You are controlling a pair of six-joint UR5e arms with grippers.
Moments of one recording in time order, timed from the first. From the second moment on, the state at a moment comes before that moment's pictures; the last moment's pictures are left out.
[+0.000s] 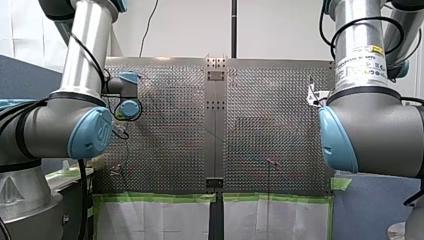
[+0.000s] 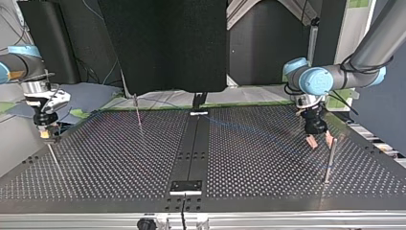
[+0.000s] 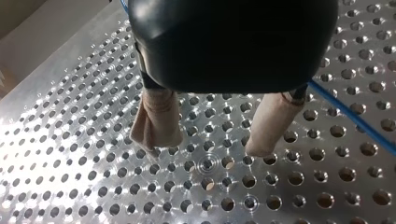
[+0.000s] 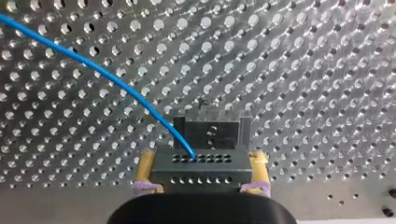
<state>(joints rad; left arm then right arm) 0.08 -1.89 -1.88 -2.38 -1.86 -2.42 1.49 -1.09 1.49 -0.41 1.14 1.62</state>
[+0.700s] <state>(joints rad) 0.08 -1.89 -1.88 -2.38 -1.86 -2.42 1.49 -1.09 1.49 -0.44 1.12 1.65</state>
